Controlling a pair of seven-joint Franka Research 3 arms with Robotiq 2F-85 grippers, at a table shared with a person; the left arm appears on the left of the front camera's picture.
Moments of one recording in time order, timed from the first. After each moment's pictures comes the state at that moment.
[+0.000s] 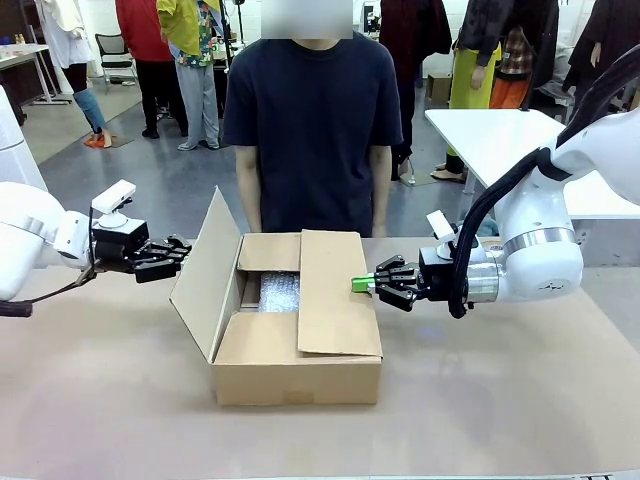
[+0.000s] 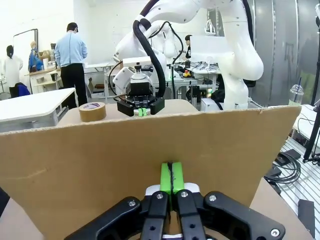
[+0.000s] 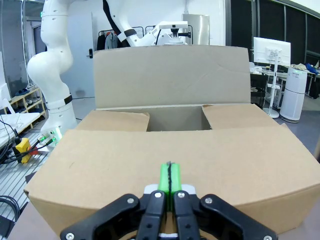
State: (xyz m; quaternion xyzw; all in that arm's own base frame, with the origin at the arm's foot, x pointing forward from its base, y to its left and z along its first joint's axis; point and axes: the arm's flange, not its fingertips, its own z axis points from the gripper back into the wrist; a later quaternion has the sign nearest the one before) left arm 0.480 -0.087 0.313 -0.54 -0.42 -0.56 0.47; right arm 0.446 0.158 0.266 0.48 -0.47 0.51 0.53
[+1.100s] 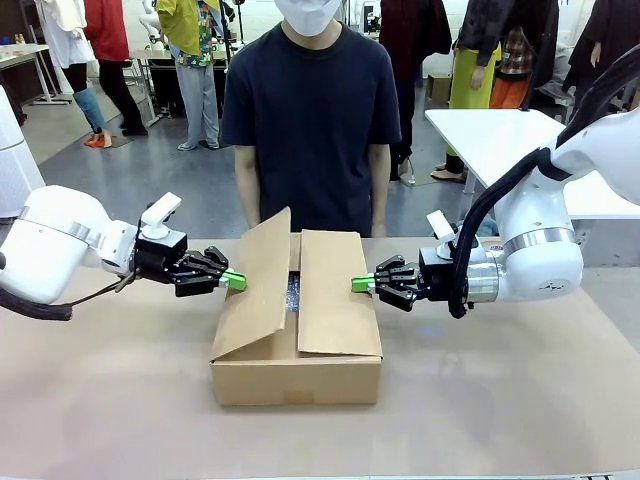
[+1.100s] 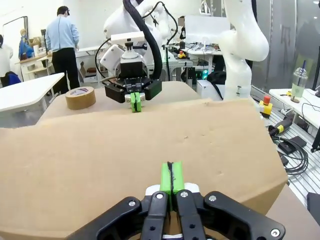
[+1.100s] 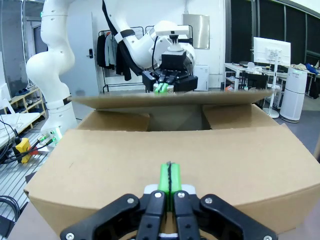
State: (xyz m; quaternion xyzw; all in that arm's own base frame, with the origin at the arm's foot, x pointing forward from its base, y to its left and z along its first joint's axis) left arm 0.478 -0.149 0.296 -0.52 -0.39 -0.59 0.49; right arm 0.446 0.158 0.266 0.48 -0.47 0.51 0.53
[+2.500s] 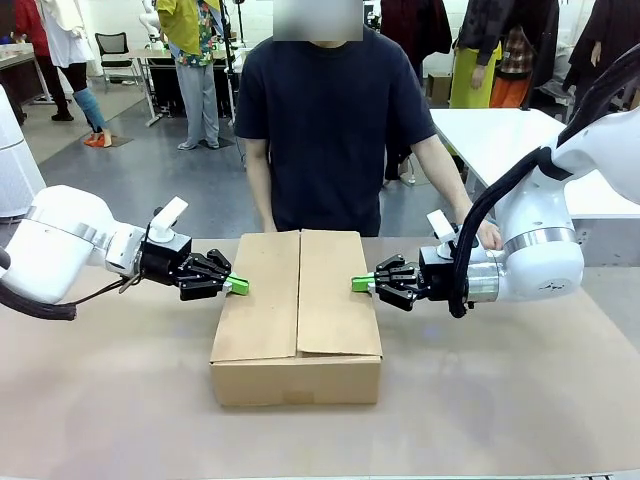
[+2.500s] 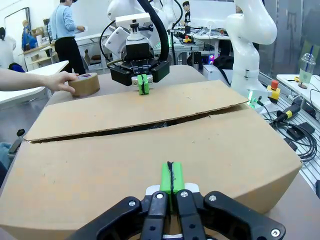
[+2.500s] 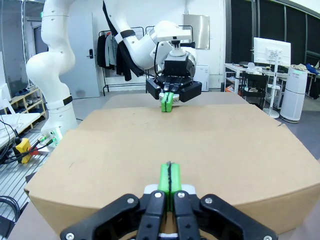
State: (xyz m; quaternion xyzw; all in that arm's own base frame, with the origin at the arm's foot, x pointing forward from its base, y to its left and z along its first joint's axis) left arm 0.484 -0.150 0.291 -0.48 -0.39 -0.61 0.50; right arm 0.446 0.159 0.266 0.48 -0.47 0.51 0.53
